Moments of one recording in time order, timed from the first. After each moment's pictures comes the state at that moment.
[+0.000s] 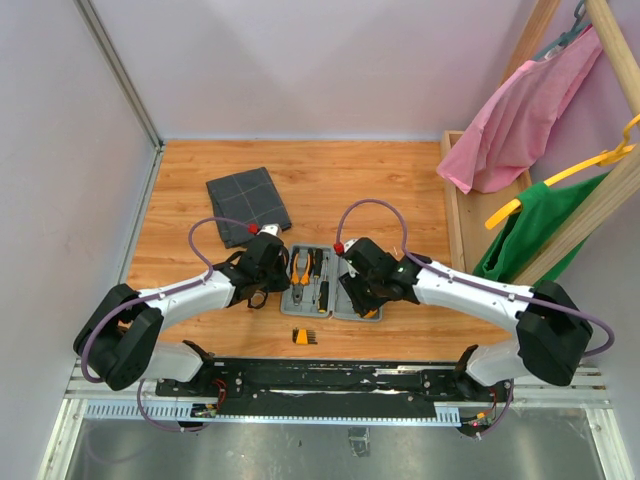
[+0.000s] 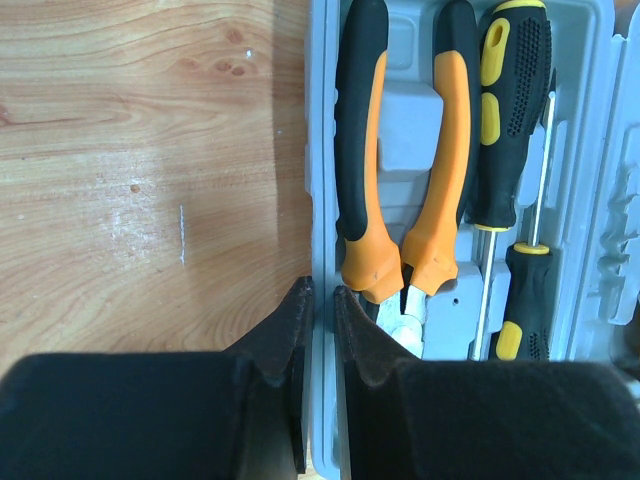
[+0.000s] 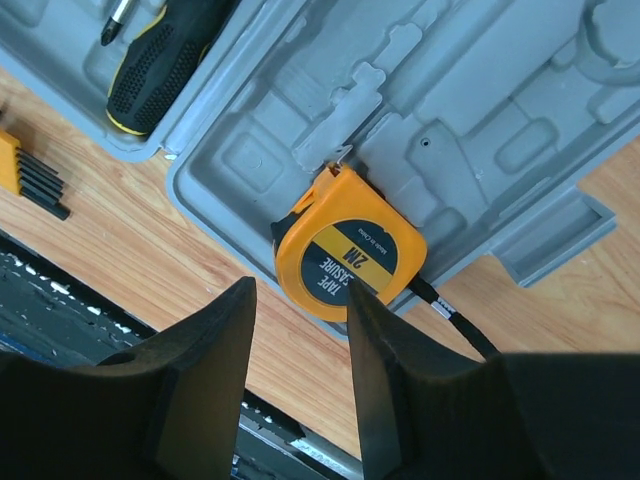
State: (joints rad) left arm -0.63 1.33 0.57 -0.11 -0.14 -0.62; right arm 0.92 1.38 0.88 -0.58 0.04 0.27
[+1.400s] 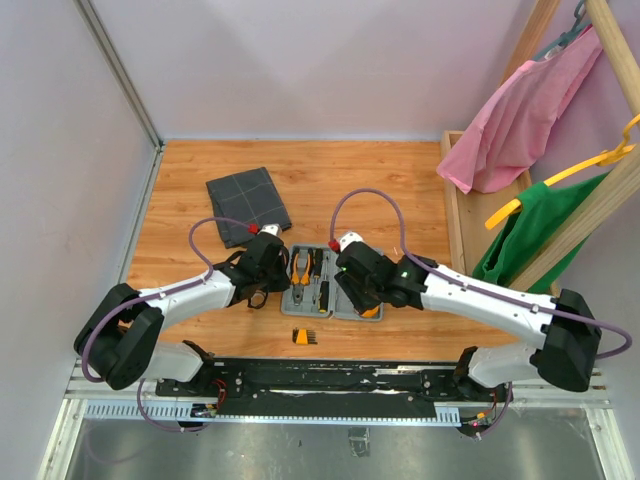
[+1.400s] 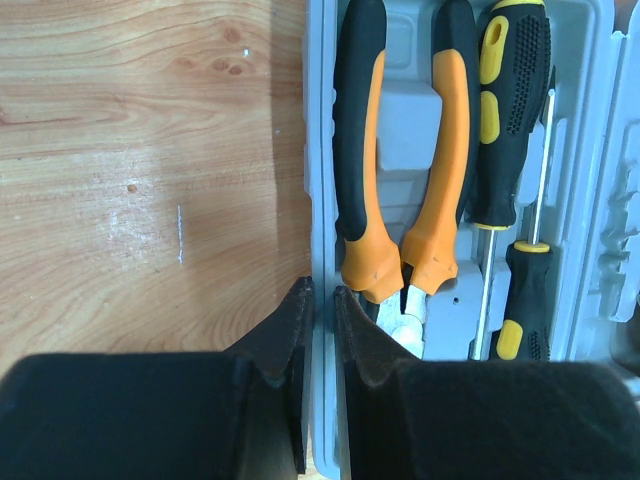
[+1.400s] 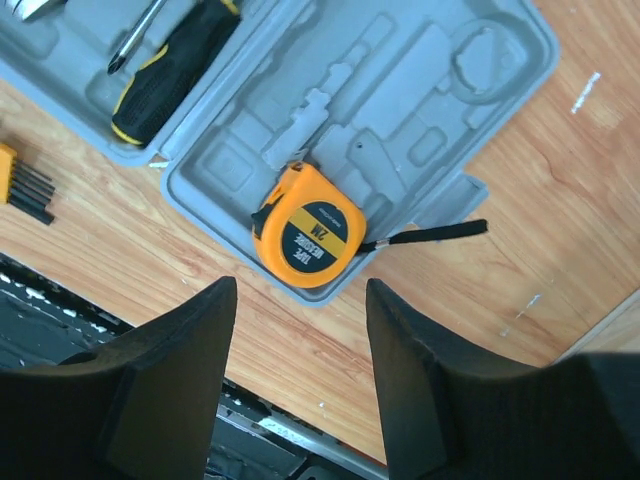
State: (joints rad) left arm -0.63 1.33 0.58 -0.11 -0.13 -0.62; right arm 1.05 1.35 1.01 -0.75 0.29 0.25
